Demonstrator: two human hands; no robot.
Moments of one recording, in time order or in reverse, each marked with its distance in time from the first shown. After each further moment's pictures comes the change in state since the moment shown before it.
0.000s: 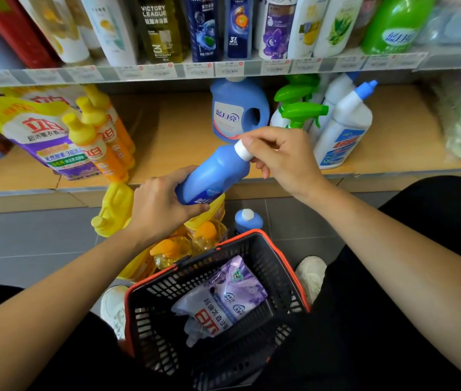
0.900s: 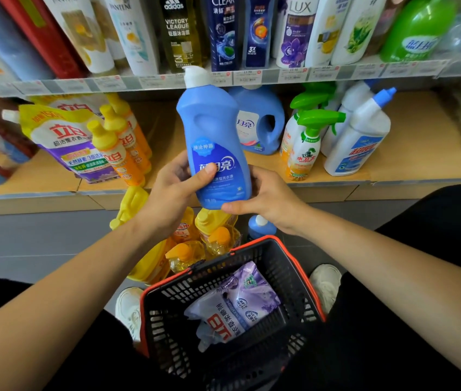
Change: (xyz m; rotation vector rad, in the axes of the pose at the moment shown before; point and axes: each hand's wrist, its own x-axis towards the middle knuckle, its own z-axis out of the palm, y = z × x) left_hand 0.014 0.017 -0.016 -1.157 -0.074 -0.240; right_hand -0.022 0.030 0.053 0.395 -0.309 0.291
